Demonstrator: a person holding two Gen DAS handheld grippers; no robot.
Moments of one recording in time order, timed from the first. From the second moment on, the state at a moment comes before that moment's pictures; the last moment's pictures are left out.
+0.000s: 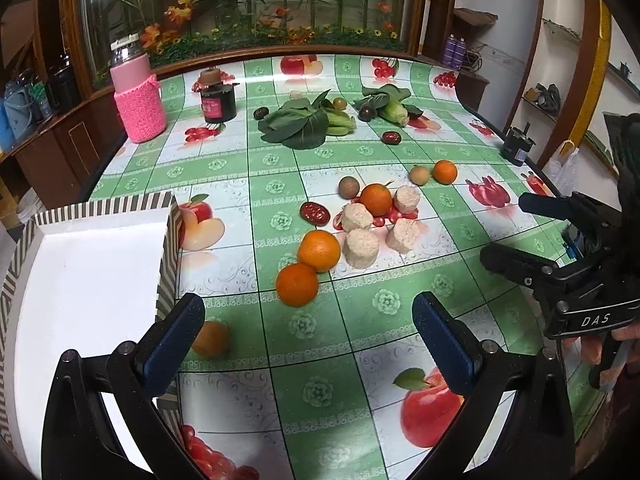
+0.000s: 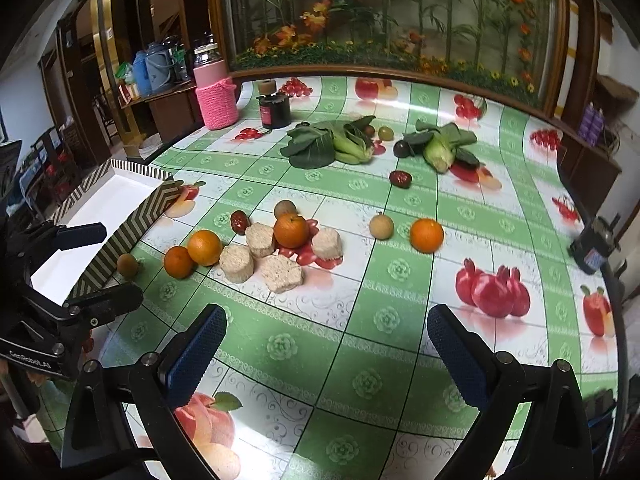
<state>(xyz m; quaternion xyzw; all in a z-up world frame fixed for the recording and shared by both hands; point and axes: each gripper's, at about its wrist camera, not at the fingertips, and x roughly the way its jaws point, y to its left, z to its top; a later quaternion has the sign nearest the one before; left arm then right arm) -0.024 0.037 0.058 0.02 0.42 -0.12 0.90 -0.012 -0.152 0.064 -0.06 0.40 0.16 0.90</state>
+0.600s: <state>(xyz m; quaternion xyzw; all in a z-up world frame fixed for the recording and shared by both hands) -0.018 0.043 0.052 0.03 0.42 -0.11 0.90 -0.001 -0.141 0.055 -0.07 0.40 0.17 0.90</state>
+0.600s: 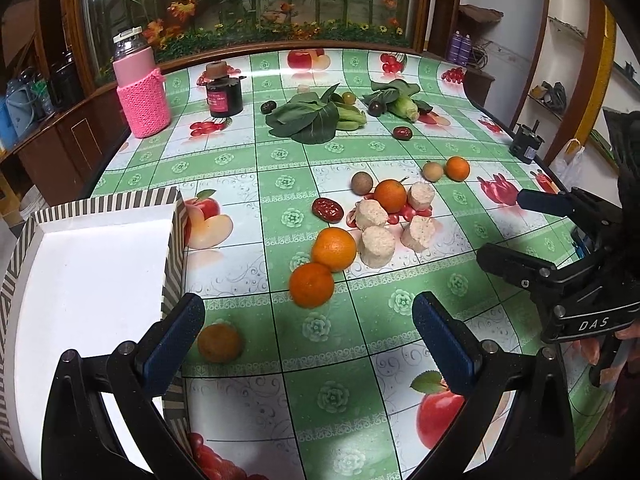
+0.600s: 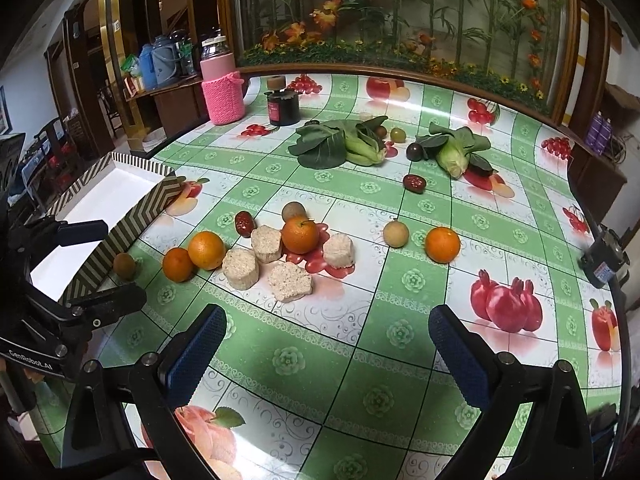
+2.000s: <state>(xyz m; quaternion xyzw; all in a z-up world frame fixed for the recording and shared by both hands) 0.020 0.035 0.016 0.05 0.48 -0.15 0.87 0.041 -0.119 0.016 -0.11 0.44 0.23 0.86</state>
